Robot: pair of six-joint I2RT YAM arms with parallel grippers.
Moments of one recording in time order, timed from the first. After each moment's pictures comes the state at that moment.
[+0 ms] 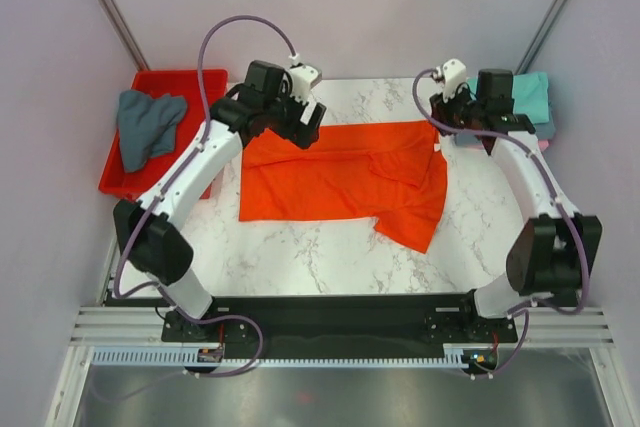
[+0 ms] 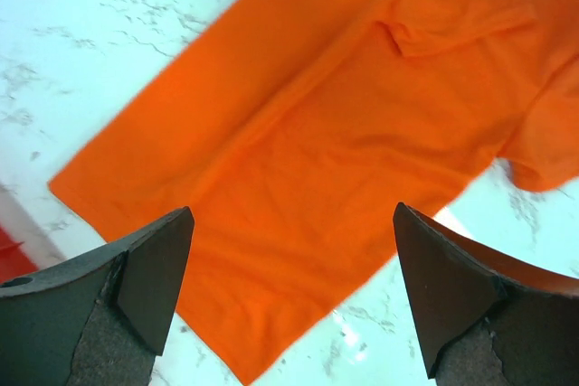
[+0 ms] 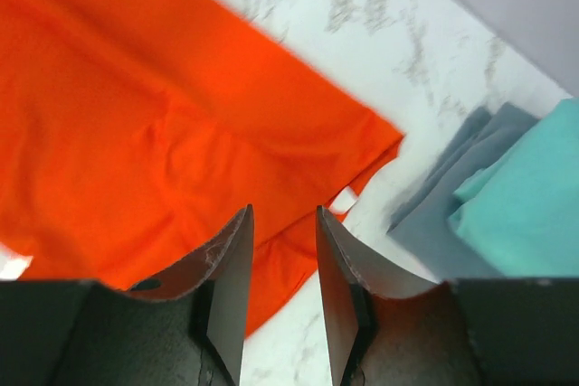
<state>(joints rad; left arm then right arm) -0.46 1.70 1.70 -0.69 0.15 0.17 0.01 1.59 1.40 -0.41 -0.40 -0.44</state>
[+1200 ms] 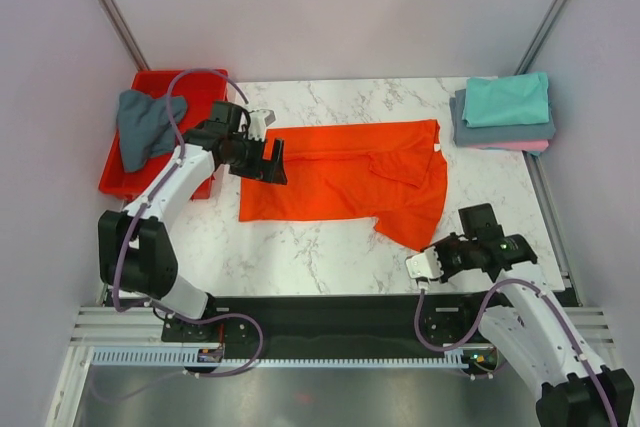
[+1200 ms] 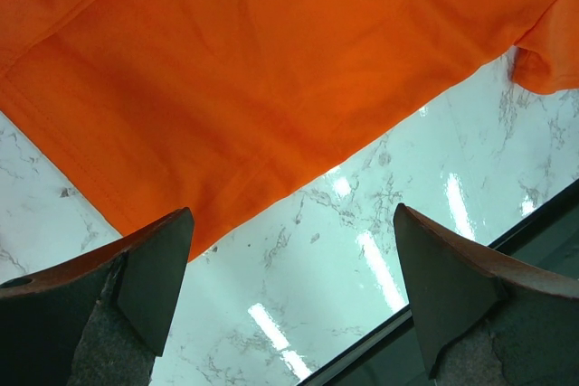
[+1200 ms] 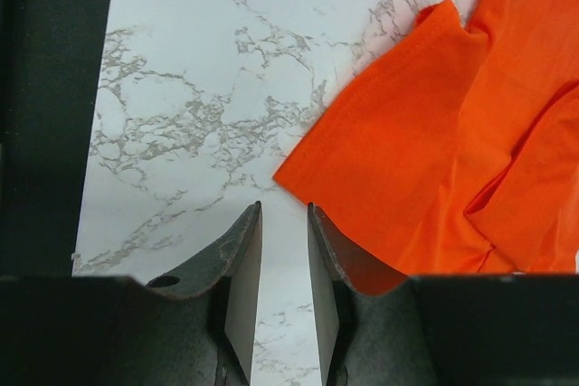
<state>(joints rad) -0.23 1.53 1.25 -0.73 0.40 0.03 0.21 0.72 0.52 -0.97 -0.52 -1.66</state>
